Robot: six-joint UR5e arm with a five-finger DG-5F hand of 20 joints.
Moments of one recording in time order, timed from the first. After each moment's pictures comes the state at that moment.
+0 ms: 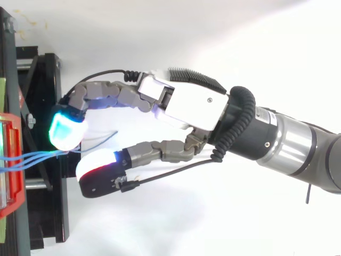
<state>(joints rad) 0.21 -2.38 -1.24 -2.51 -1.01 -0.40</state>
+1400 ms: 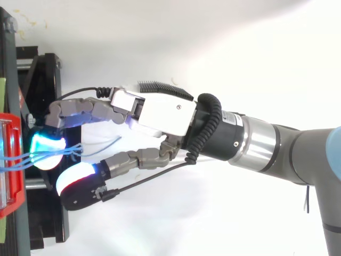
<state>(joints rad) 0.19 -2.49 -1.15 -2.45 -1.10 -0.32</state>
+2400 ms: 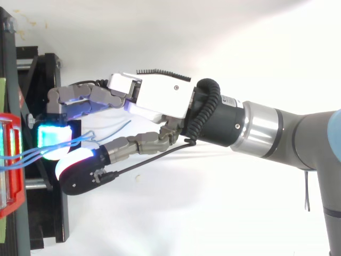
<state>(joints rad) 0.16 -2.48 -1.12 -2.56 -1.15 -0.19</state>
